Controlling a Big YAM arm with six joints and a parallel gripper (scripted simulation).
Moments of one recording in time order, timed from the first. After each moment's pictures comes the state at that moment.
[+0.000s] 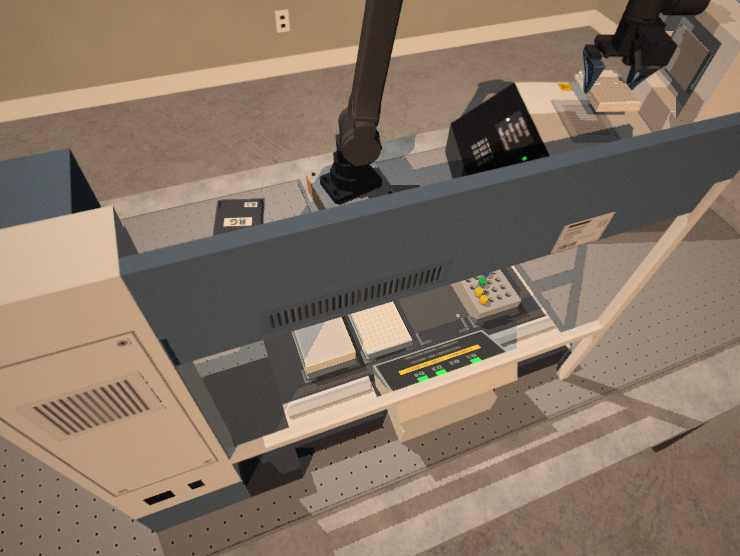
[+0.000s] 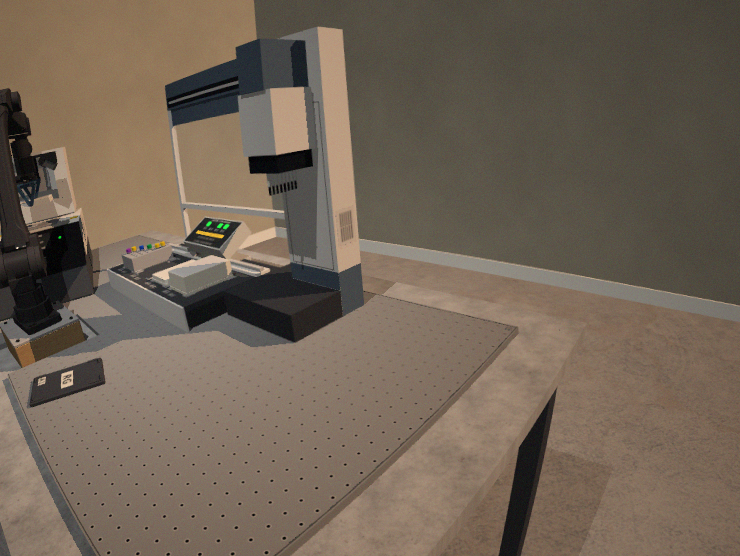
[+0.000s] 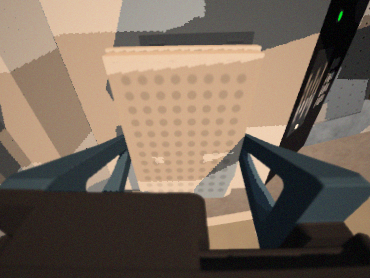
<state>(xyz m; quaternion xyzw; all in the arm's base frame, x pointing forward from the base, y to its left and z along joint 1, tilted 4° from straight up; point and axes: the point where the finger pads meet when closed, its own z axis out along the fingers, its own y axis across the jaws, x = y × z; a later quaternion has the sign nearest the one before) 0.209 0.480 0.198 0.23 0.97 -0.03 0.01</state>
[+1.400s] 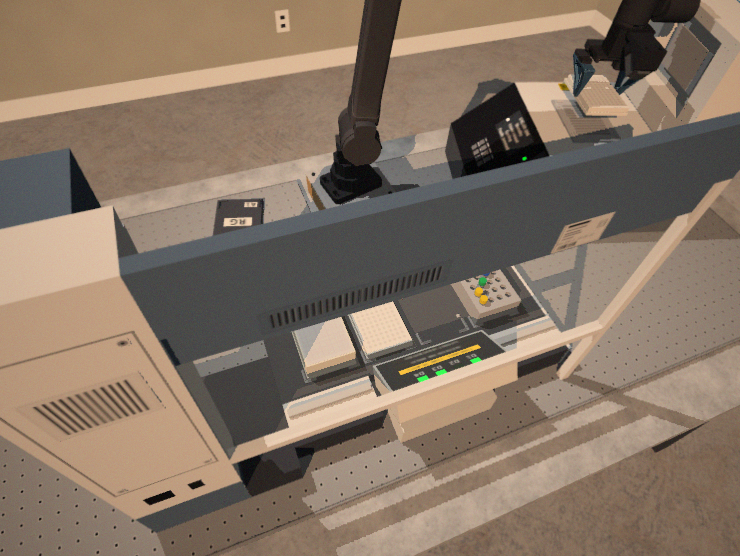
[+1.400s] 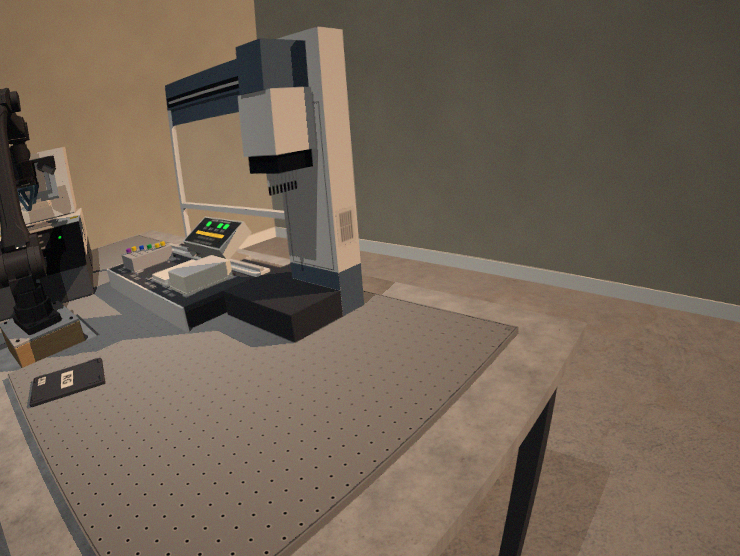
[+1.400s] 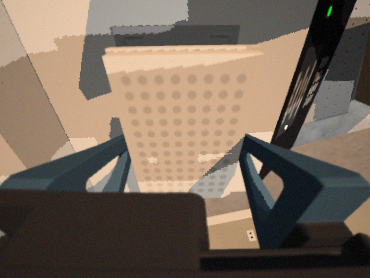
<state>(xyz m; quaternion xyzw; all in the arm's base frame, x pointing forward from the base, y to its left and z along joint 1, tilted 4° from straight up) 0.196 0.469 0.185 0.22 0.97 -0.05 0.01</state>
